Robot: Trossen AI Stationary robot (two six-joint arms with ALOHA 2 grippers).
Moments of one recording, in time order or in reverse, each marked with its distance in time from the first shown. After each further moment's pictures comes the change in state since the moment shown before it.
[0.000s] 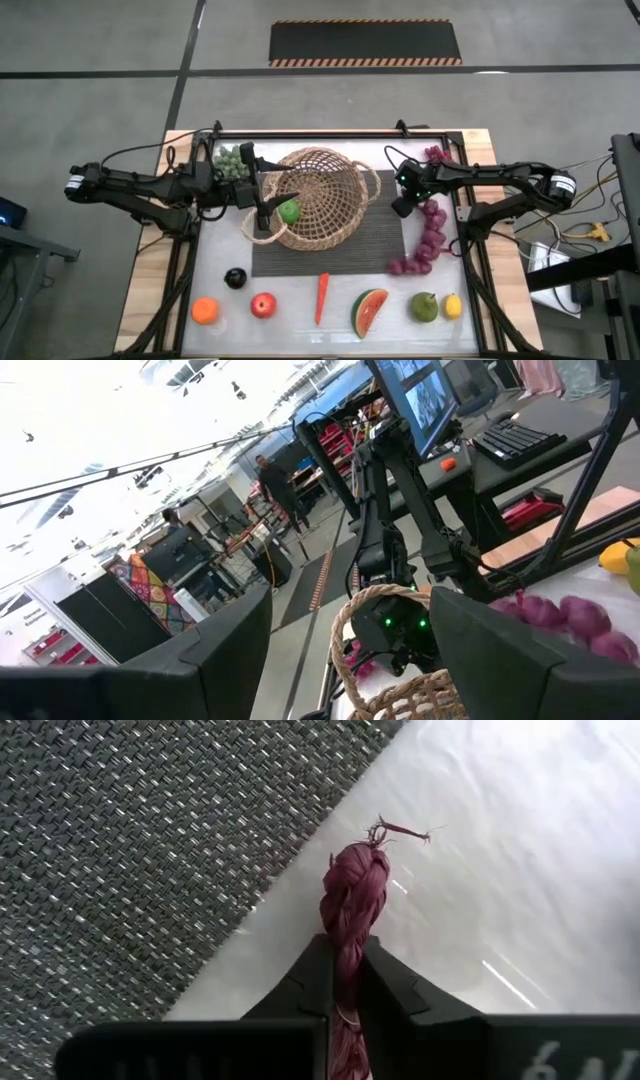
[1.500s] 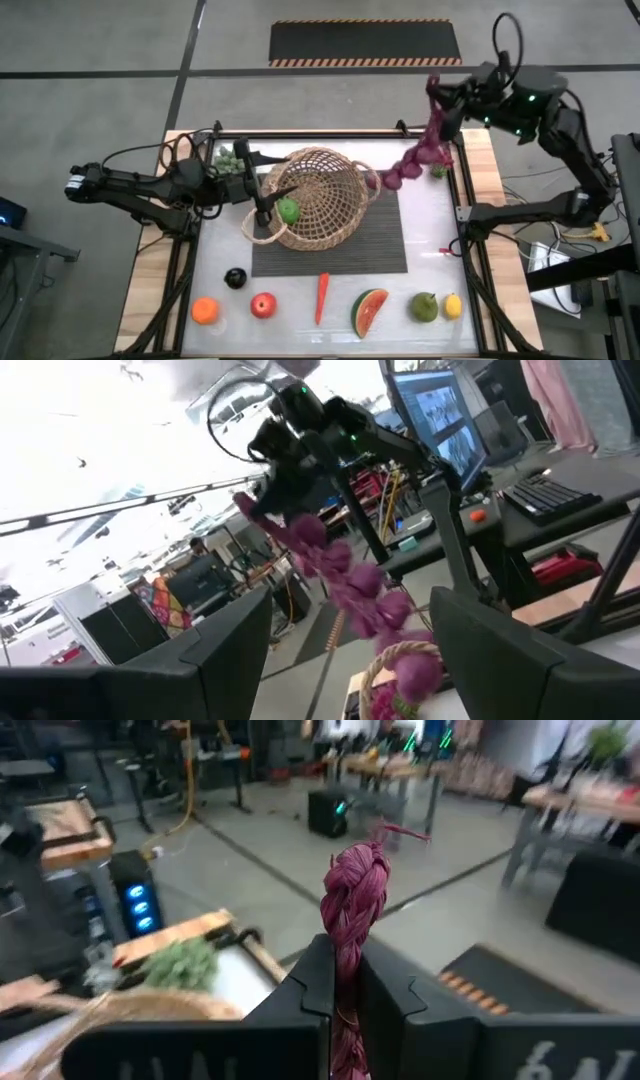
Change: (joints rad) left arm 0.000 0.006 -0.002 0.155 -0.001 -0.005; right arm 0.000 -0.247 1.157 -0.214 0.044 -0.321
